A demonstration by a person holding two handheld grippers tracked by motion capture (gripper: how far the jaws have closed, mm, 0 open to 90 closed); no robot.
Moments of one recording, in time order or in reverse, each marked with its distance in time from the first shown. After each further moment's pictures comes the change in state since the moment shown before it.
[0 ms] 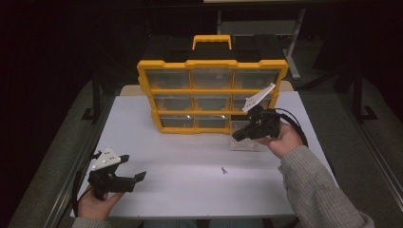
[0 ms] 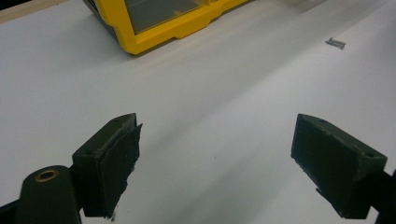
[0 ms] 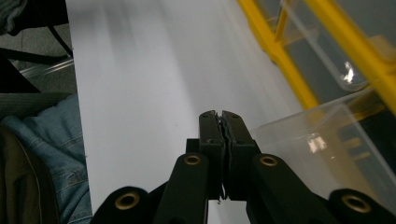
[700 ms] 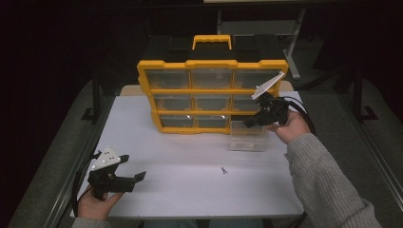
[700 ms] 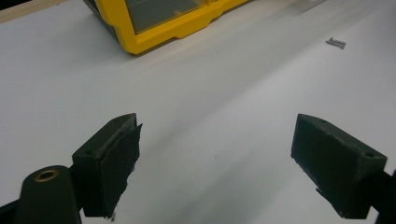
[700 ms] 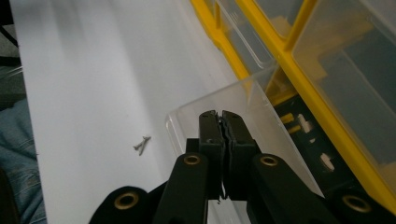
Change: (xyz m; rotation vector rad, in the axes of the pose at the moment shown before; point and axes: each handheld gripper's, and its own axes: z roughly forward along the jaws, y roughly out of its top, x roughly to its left) left arm 0.002 0.000 -0.001 0.011 0.000 0.018; right arm -0.041 -0.006 -0.013 0.025 -0.086 0.062
